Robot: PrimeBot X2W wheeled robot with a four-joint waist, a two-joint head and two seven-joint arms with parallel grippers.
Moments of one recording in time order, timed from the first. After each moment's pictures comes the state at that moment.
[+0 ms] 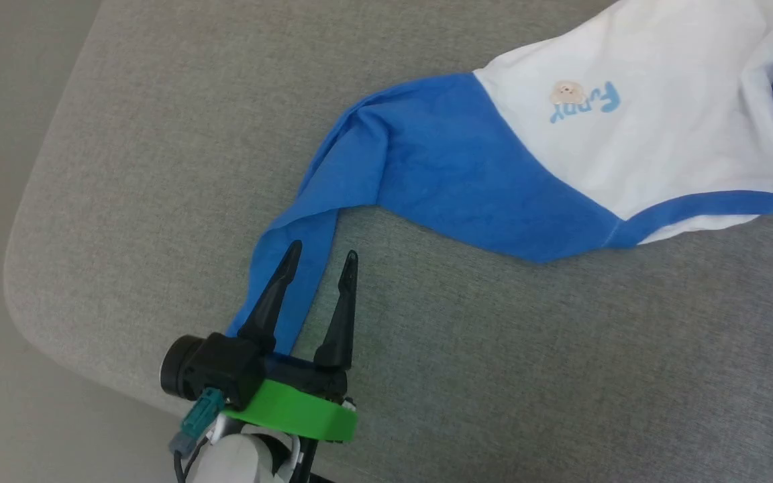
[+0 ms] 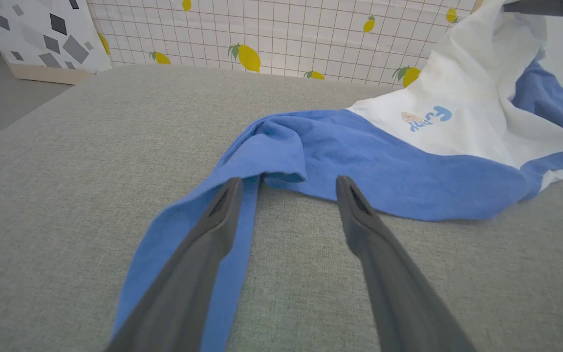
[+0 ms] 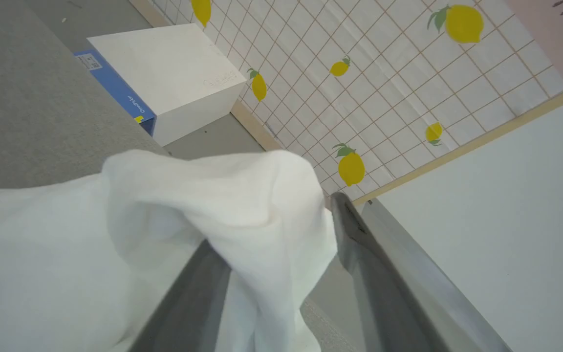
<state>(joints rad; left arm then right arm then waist) -0.09 0.06 -0.29 -0.07 -0.22 -0.05 -0.26 -1.17 -0.57 0.41 0.53 -0.01 0.13 0.40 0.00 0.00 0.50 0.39</state>
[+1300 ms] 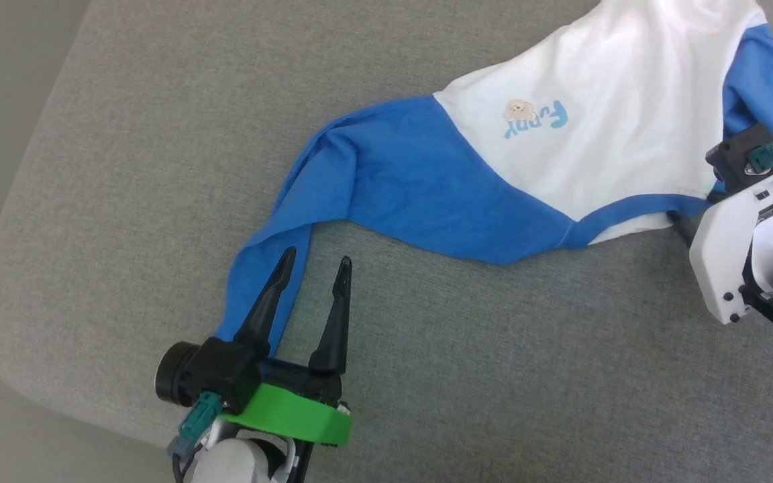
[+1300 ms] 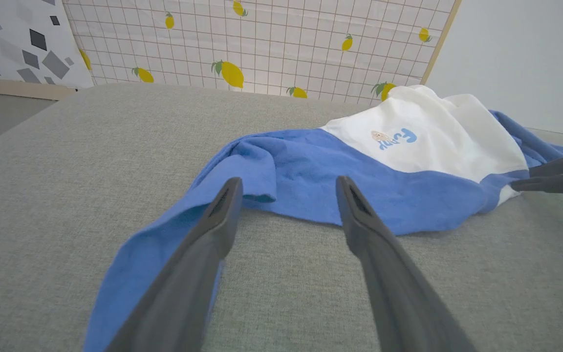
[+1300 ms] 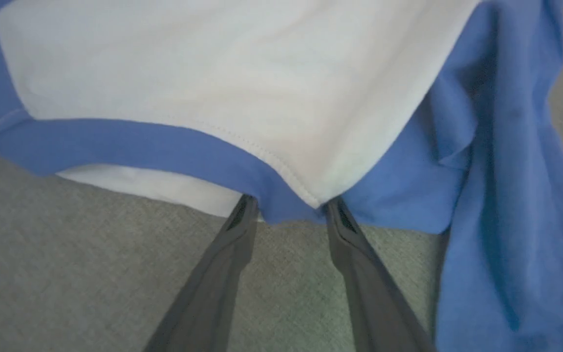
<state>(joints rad) -0.07 0.06 -0.27 -0.06 -0.20 -0.05 -0.26 -0.49 -0.56 0.29 0.03 0.35 0.13 0.81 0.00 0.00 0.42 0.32</state>
